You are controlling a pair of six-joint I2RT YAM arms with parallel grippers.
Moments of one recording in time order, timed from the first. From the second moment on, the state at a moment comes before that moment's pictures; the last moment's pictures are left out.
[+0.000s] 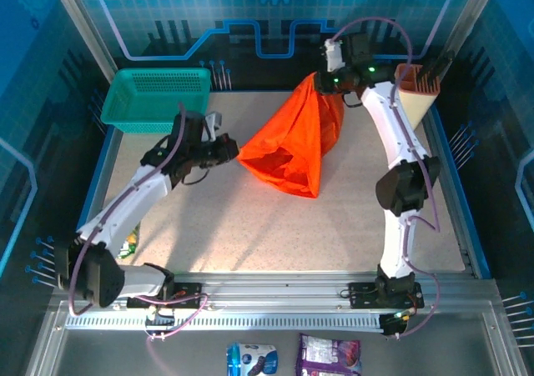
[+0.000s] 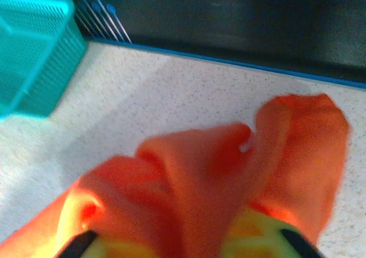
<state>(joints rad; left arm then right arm) -0.32 1.29 1.07 -0.47 0.34 -0.67 0.26 2.11 2.34 -1.00 -0.18 0.07</state>
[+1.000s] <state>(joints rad) -0.55 1.63 1.20 -0.53 0.26 -0.54 0.47 1.68 1.11 -0.71 0.13 0.35</state>
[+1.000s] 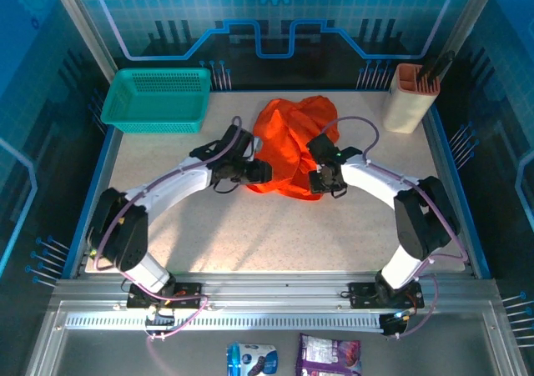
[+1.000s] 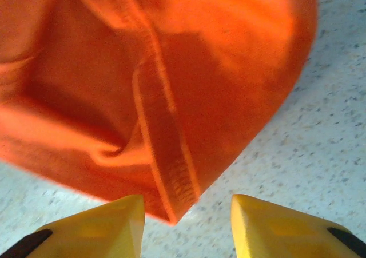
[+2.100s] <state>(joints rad) -0.72 2.23 1.81 -0.83 -0.02 -0.25 0.16 1.52 0.92 -0.59 -0.11 0.32</state>
